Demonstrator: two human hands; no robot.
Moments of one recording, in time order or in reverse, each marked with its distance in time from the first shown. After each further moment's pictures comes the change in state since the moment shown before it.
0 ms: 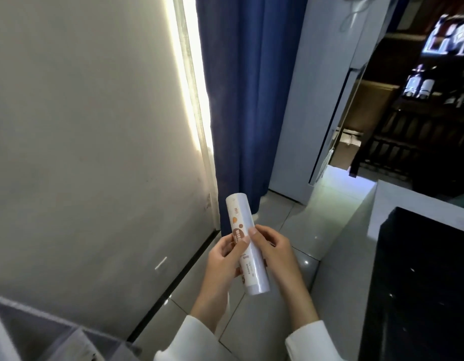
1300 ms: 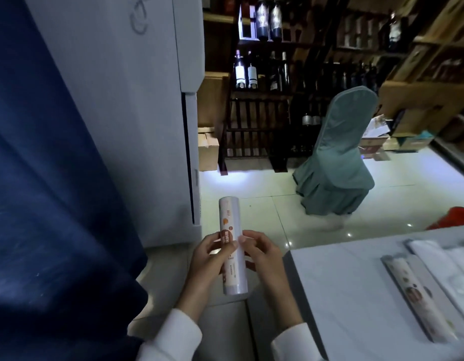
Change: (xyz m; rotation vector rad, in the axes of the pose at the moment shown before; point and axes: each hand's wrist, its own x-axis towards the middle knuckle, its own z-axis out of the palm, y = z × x) left_hand 0.563 0.040 0.382 0.287 -0.607 -0.229; right_hand 0.480 -0.045 -0.297 0.255 0.782 0.126
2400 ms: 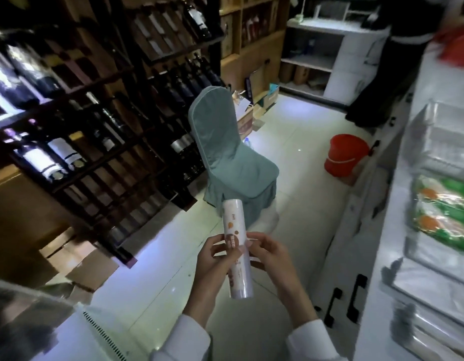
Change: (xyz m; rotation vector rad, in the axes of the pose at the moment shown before) left_hand 0.417 0.127 0.367 0.417 -0.642 -0.087; right_hand 0.404 -0.117 -0.232 0.290 0.603 -0.011
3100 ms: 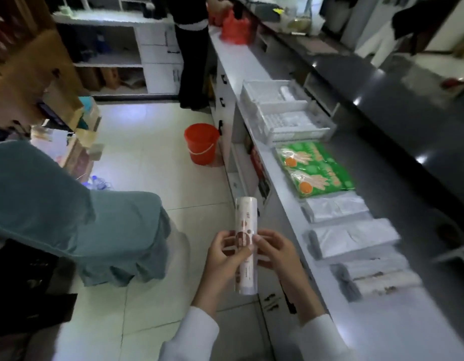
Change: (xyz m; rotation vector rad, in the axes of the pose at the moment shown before) left_hand 0.189 0.046 0.199 0.275 -0.882 -0.009; right_hand 0.082 -0.054 -0.121 0.188 0.829 -0.056
